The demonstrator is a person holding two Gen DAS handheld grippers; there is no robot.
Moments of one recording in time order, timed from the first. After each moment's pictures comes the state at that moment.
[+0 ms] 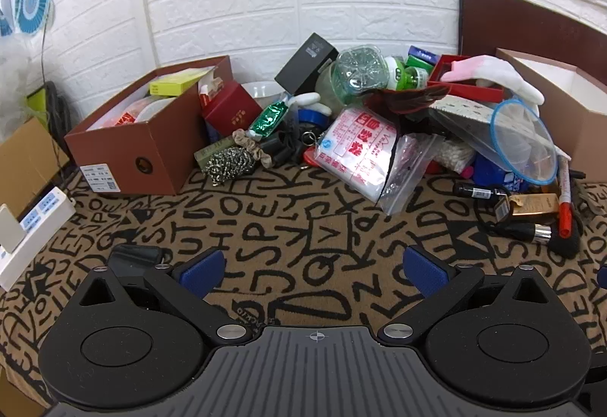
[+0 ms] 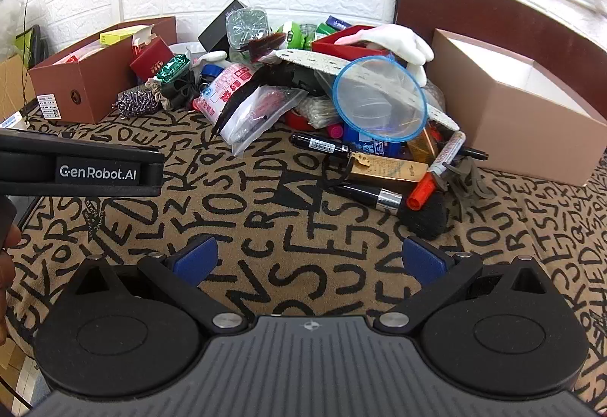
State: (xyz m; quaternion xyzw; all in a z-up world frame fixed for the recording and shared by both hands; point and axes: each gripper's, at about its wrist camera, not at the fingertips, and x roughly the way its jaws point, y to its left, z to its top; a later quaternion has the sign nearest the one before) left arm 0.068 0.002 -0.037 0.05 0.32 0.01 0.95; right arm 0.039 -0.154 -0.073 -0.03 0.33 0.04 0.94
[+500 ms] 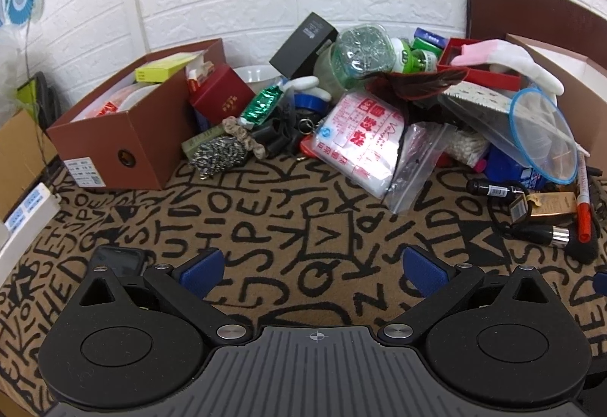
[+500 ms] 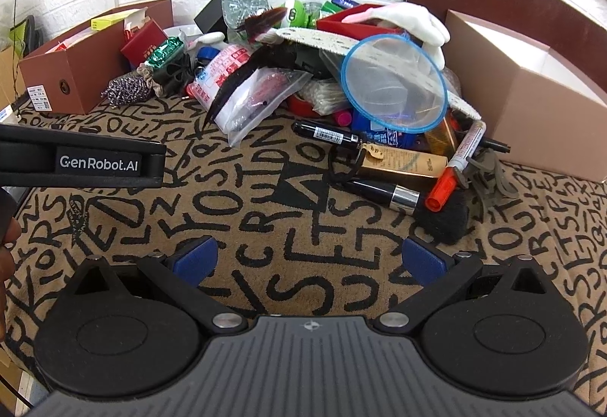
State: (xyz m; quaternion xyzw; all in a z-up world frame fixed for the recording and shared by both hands) left arm 0.099 -0.001 -0.053 0.04 0.35 0.00 0.94; right arm 0.070 -0.154 -0.088 -0.03 0.36 0.04 0.93
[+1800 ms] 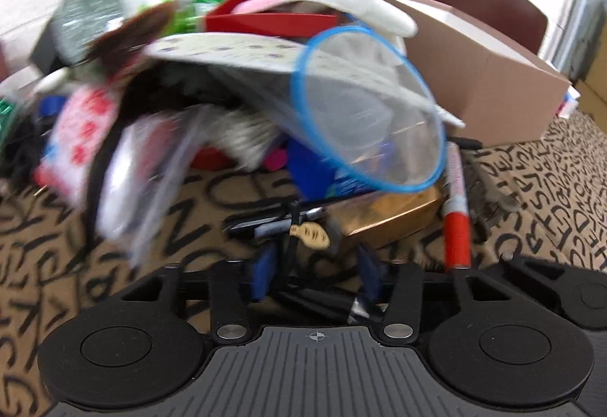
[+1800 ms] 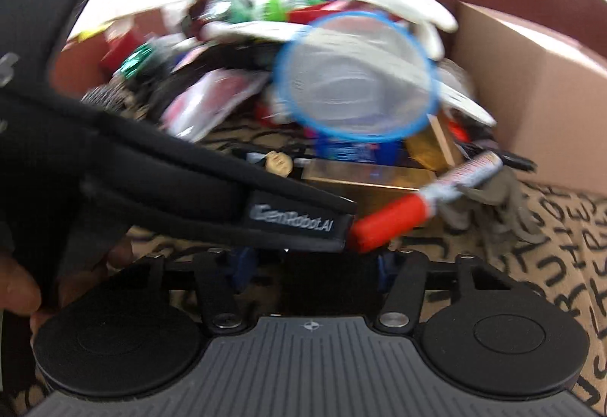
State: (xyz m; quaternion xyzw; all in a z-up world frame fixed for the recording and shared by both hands) left arm 0.165 -0.103 -0.100 0.02 0.39 -0.23 0.89; right arm 0.125 -0.209 -0.124 -0.03 0.33 0.11 0.94
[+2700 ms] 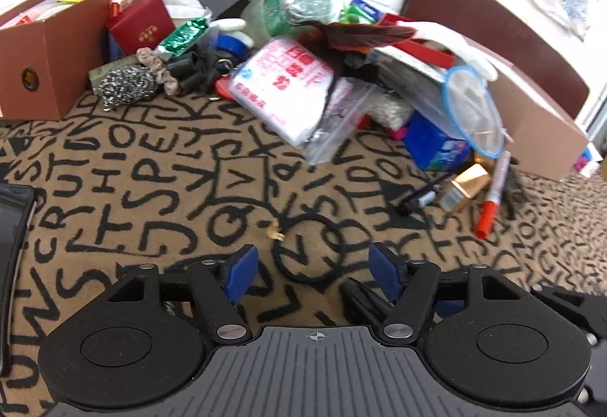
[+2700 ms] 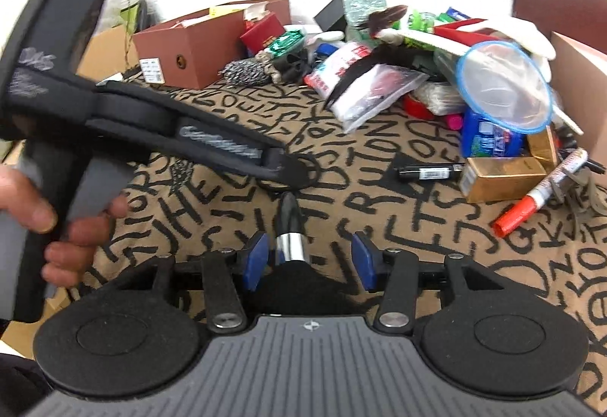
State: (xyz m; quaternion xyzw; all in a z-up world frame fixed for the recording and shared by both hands) left arm 0.100 0.024 -0.092 -0.07 0.39 -0.15 0.91; right arm 0.046 -0.148 -0.104 -0.05 0.33 0.24 0.91
